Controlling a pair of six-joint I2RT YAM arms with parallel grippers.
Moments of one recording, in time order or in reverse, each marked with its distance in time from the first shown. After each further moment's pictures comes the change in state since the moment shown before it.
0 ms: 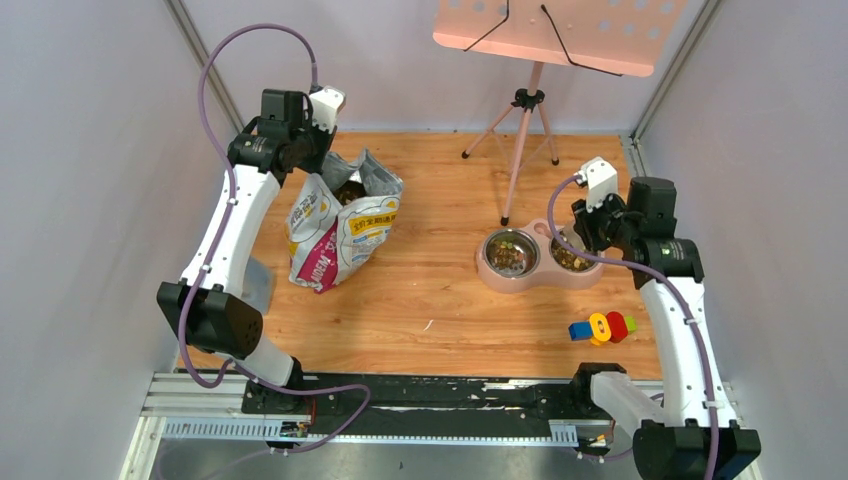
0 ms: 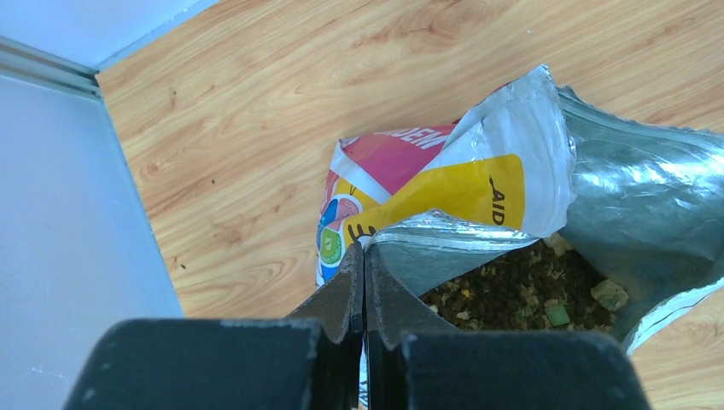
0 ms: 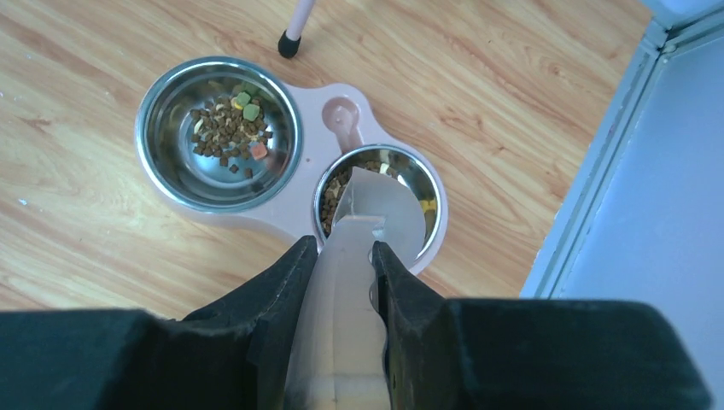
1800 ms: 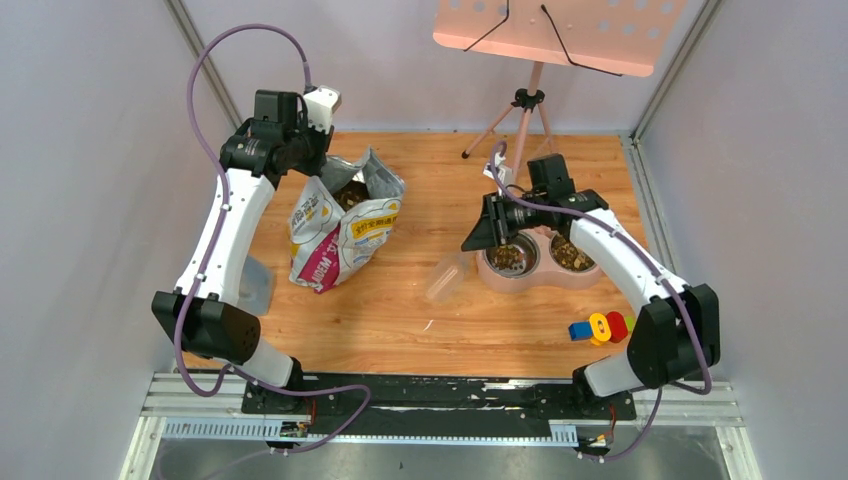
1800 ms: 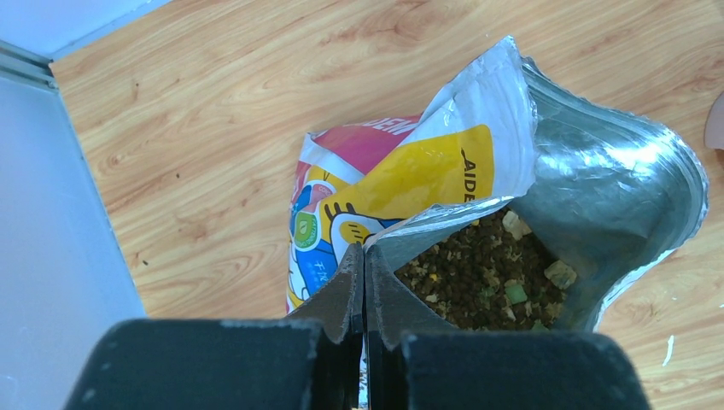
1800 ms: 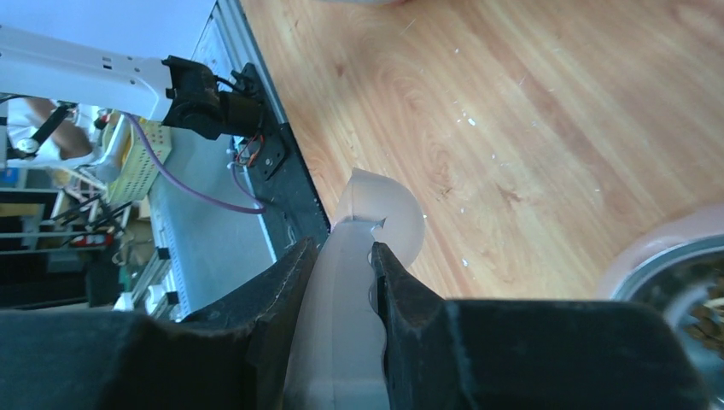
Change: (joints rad) left arm 0.008 -0.033 0.006 -0.047 0.065 -0.064; right arm 0.357 0.459 0.109 0.170 -0.636 0.592
